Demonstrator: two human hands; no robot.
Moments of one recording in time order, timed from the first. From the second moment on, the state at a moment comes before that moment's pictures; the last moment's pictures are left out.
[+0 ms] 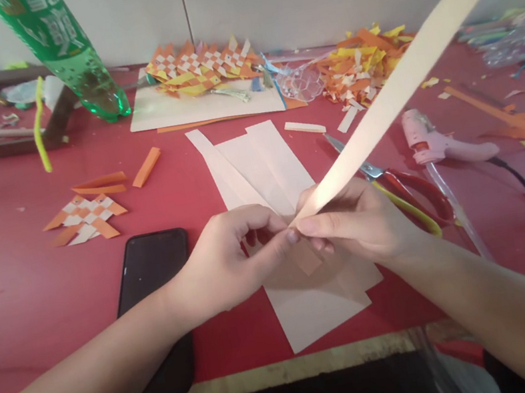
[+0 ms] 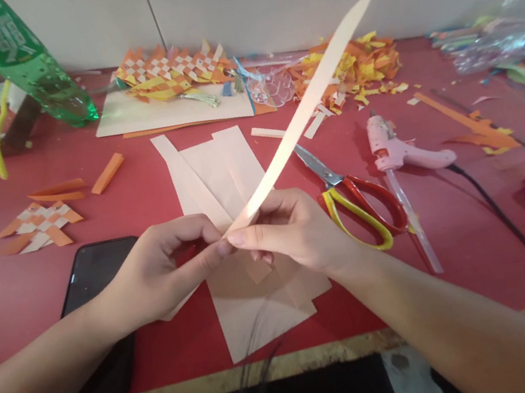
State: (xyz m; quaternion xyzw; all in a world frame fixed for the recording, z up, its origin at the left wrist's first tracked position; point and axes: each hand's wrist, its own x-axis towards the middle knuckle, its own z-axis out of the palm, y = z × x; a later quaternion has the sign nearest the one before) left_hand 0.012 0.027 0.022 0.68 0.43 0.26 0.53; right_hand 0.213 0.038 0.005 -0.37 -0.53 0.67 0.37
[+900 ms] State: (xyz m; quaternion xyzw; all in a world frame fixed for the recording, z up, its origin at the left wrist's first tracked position) left_hand 0.011 0.030 0.015 0.62 0.46 0.27 0.57; right_hand 0.212 0.038 0.006 -0.41 -0.48 0.67 0.40
